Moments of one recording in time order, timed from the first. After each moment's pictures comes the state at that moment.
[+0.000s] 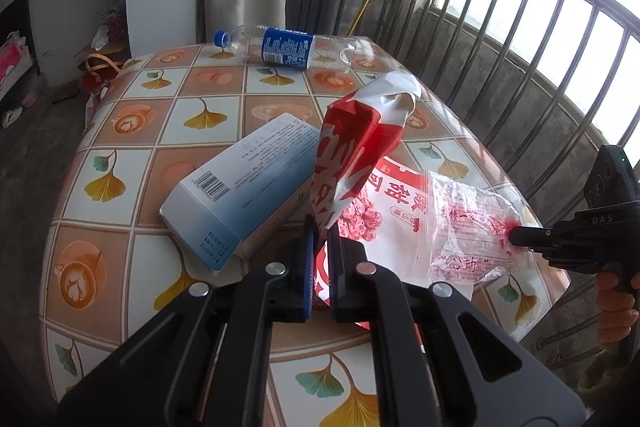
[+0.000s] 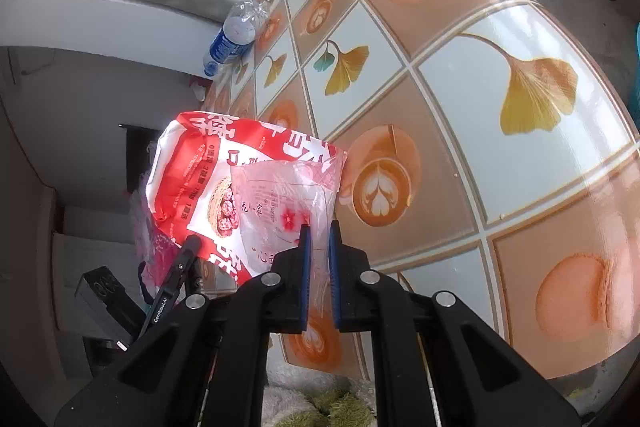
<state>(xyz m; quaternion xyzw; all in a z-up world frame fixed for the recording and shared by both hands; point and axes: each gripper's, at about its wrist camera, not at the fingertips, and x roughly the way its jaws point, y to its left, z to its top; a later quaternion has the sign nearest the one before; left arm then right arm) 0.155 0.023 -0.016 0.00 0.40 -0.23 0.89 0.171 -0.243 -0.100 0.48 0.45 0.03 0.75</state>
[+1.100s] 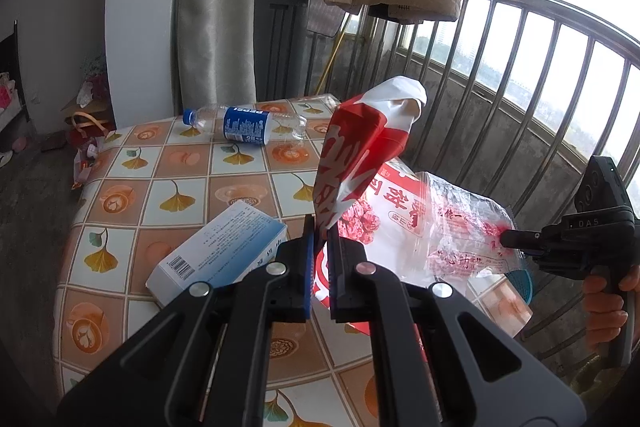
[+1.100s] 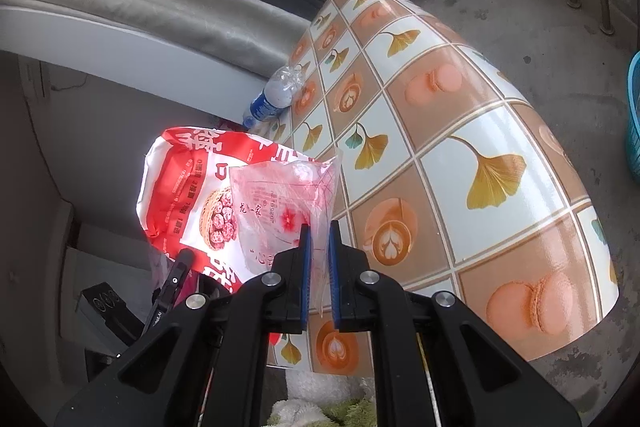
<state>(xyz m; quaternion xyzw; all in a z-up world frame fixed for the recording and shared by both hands) 0.136 -0.009 0.052 0.01 0.31 -0.27 0.91 0.131 -0.269 -0.043 0.48 0.36 0.02 0.80</state>
